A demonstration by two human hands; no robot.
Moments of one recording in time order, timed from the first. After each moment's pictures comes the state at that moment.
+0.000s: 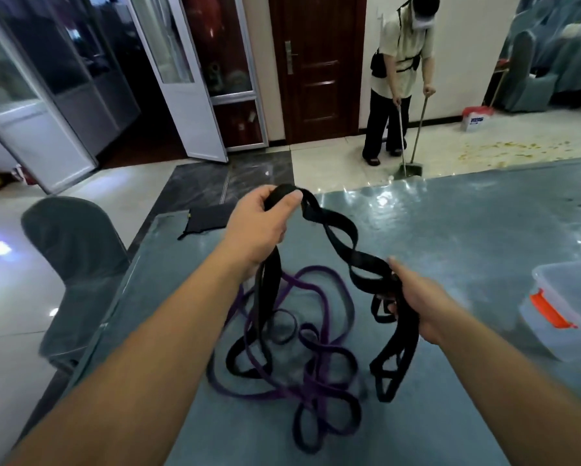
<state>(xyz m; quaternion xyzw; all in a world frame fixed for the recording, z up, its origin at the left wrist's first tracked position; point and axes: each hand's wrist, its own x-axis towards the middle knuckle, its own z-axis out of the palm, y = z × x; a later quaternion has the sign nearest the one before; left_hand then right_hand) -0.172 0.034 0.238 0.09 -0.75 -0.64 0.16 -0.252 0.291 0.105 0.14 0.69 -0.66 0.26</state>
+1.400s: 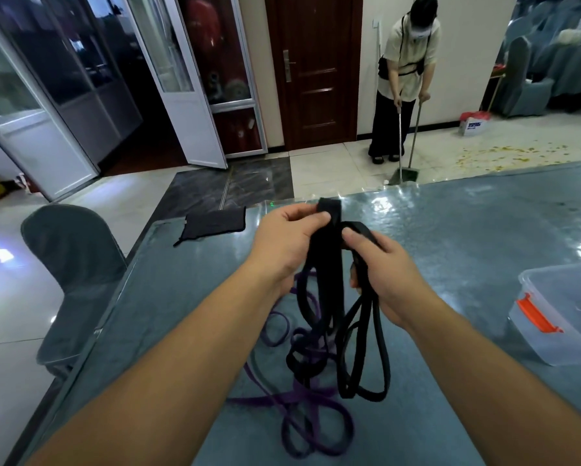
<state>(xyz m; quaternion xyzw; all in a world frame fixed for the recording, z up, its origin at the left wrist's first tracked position) -0.178 0.115 0.249 0.17 -0.66 -0.72 0.13 -0.216 0.265 0.197 -0.10 0.63 -0.75 0.17</state>
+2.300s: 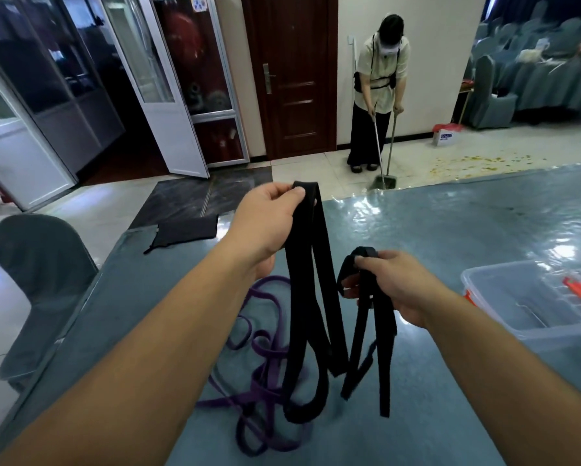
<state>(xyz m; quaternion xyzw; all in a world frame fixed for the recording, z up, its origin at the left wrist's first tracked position) -0.187 0.197 0.291 0.16 -0.70 -0.69 0.12 -0.239 0.387 0.205 -0.02 0.73 -0.63 0.26</state>
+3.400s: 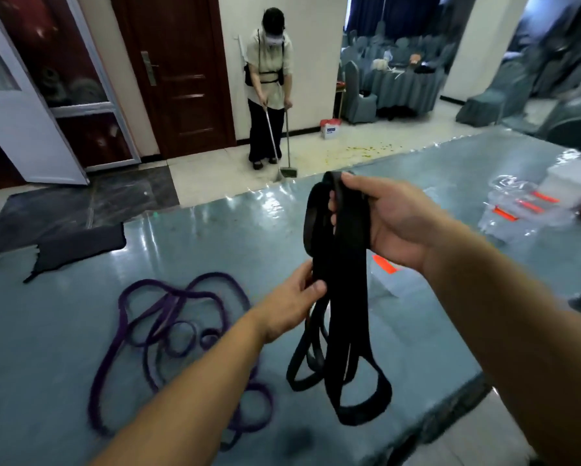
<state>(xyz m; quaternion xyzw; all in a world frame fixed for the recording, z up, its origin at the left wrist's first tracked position) -0.140 0.226 0.158 -0.19 -0.75 -0.62 -0.16 -0.163 0.402 0.298 -0.01 0.61 -0.77 0.15</state>
